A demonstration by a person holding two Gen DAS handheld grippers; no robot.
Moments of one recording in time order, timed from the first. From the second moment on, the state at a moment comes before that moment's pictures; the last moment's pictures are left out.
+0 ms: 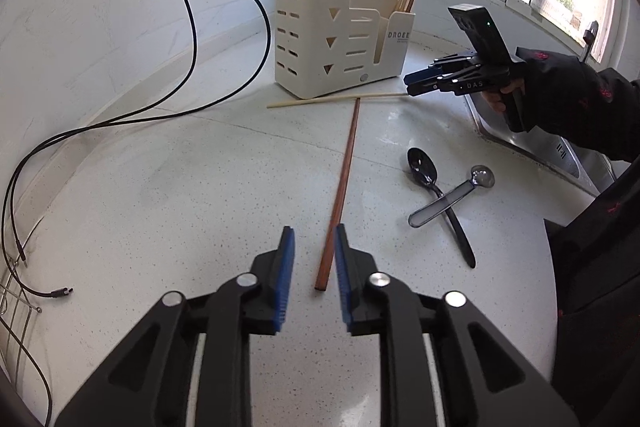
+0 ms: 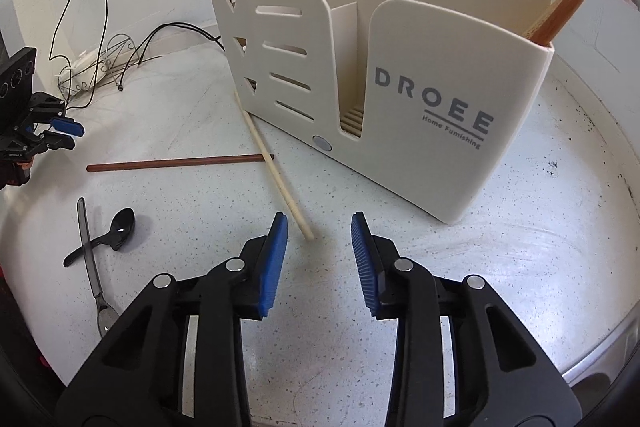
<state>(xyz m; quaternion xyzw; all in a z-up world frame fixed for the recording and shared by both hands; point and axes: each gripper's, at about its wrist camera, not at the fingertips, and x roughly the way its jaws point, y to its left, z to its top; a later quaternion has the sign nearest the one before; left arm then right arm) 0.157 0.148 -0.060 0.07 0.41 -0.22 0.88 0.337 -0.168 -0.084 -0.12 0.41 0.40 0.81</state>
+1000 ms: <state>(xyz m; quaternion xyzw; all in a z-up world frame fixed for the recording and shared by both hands) 0.160 0.151 -0.086 0.08 0.46 -0.27 0.84 0.337 -0.152 -0.092 -0.16 0.40 0.43 0.79</state>
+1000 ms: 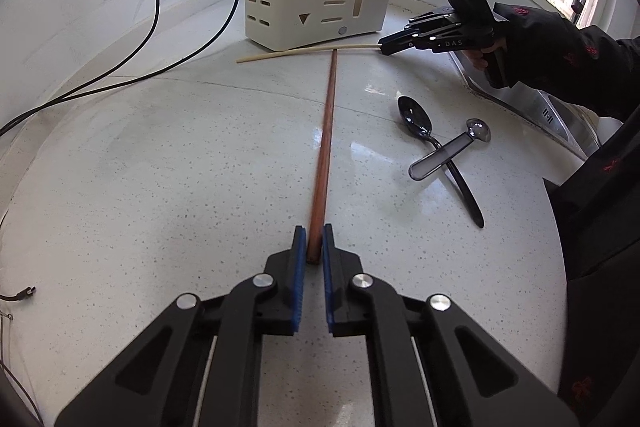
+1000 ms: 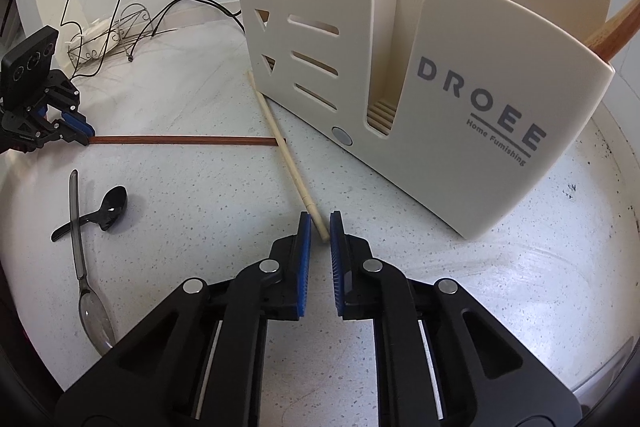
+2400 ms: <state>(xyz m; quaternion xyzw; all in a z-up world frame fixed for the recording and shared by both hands) 0.144 0.134 0.023 0.00 0.29 -0.19 0.94 0.280 -0.211 0.019 0.00 0.25 0.38 0.89</state>
